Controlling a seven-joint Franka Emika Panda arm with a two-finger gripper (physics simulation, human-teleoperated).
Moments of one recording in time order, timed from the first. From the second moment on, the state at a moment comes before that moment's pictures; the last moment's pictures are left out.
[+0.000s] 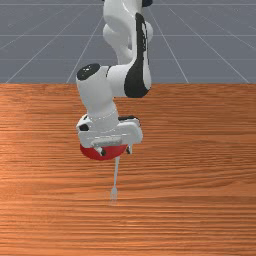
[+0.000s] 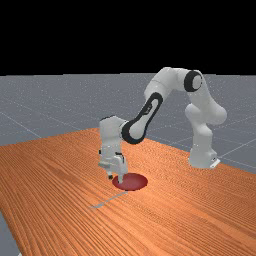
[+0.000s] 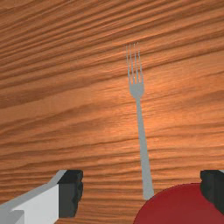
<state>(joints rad) 0.02 0.63 -0.14 -1.78 0.46 2.37 0.51</state>
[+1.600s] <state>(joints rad) 0.16 0.60 -0.28 -1.79 0.37 2.40 0.76</state>
